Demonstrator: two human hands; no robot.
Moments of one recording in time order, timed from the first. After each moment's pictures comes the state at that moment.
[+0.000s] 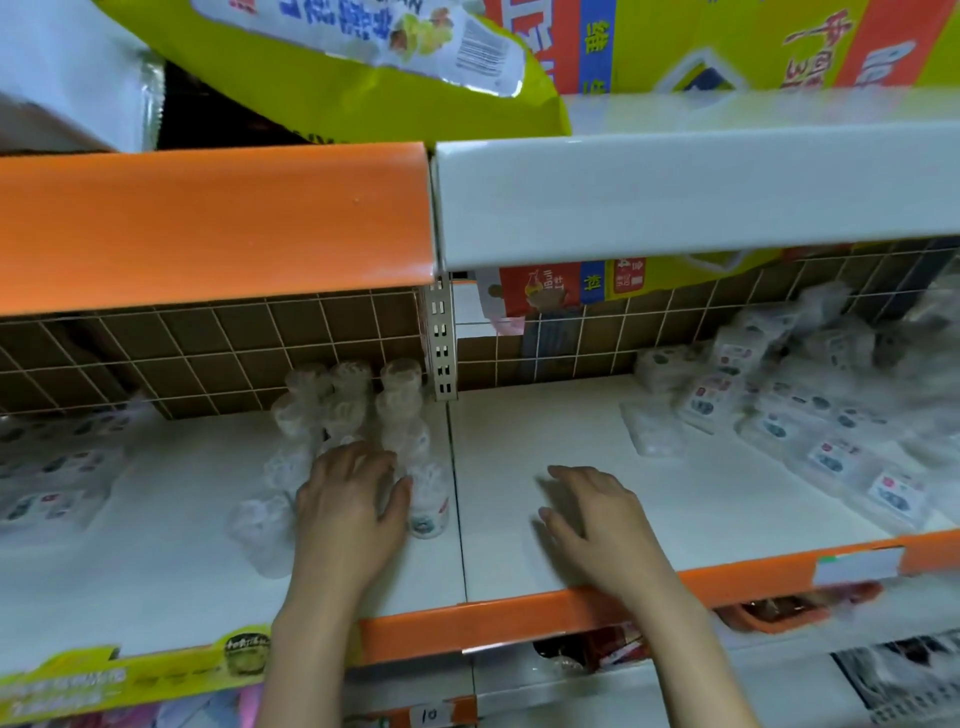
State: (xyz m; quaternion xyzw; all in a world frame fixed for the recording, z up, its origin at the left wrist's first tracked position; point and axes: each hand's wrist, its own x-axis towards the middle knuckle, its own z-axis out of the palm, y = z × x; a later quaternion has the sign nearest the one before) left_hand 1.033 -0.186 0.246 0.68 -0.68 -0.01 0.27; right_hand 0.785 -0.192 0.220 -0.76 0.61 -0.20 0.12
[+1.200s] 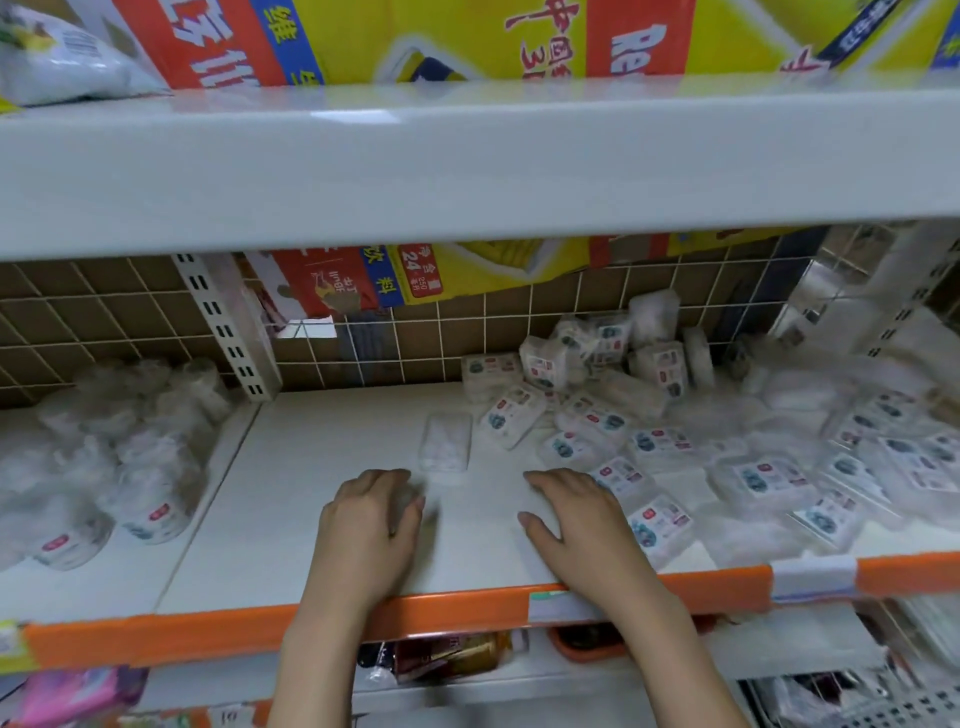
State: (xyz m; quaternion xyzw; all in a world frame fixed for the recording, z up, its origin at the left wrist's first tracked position) left_hand 0.744 -0.201 0.224 0.68 -0.68 -0.06 0.26; right_hand 0.517 -0.220 0.215 -0.79 0.57 -0.18 0.15
